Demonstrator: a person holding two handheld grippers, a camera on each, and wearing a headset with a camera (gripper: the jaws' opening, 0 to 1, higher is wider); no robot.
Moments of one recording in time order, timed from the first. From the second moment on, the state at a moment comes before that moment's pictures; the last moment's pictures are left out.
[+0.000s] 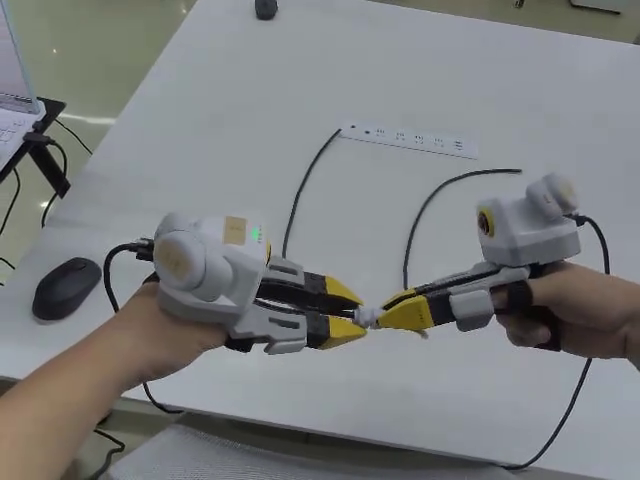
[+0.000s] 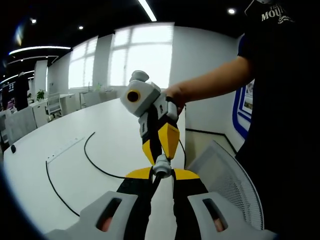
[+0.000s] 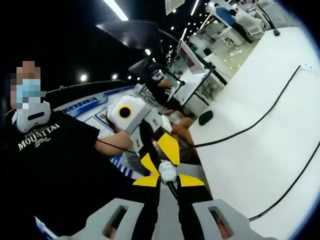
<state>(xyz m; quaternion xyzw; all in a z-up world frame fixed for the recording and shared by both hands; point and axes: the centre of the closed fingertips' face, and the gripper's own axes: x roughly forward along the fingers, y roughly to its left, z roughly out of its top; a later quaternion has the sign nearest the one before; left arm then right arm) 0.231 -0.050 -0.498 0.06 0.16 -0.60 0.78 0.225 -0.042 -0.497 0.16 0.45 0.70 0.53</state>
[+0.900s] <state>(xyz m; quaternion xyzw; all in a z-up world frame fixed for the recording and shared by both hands) 0.223 -0.050 -0.523 -0.01 0.23 -0.61 0.76 0.214 -0.048 -0.523 -0.34 0.13 0.69 0.63</state>
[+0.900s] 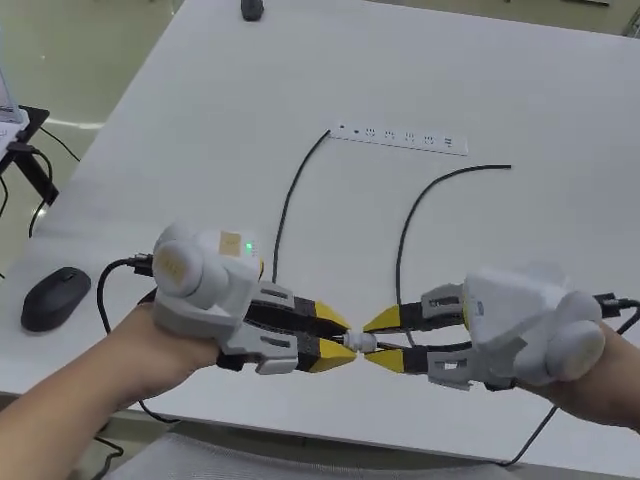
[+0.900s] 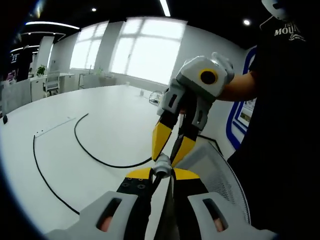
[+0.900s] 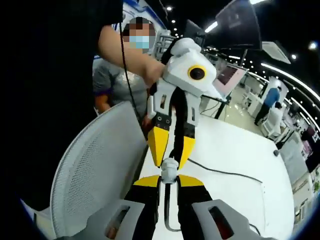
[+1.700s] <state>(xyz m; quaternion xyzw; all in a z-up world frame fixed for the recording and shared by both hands) 0.219 -0.052 -0.511 0.06 0.18 -0.62 0.76 0.228 -0.055 -0.502 0.12 0.41 0.68 0.60</state>
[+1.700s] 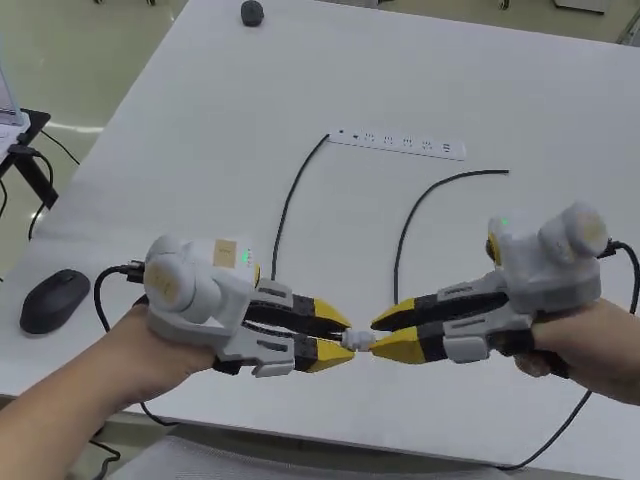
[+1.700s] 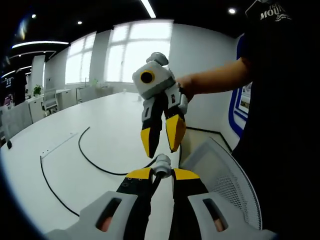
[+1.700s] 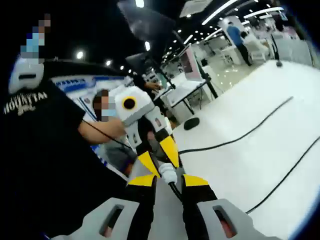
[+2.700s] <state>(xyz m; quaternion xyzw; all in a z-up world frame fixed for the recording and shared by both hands) 0.212 -0.053 -0.514 0.11 0.17 -0.63 0.75 0.204 -0.050 -0.508 0.14 0.43 0.72 0.52</state>
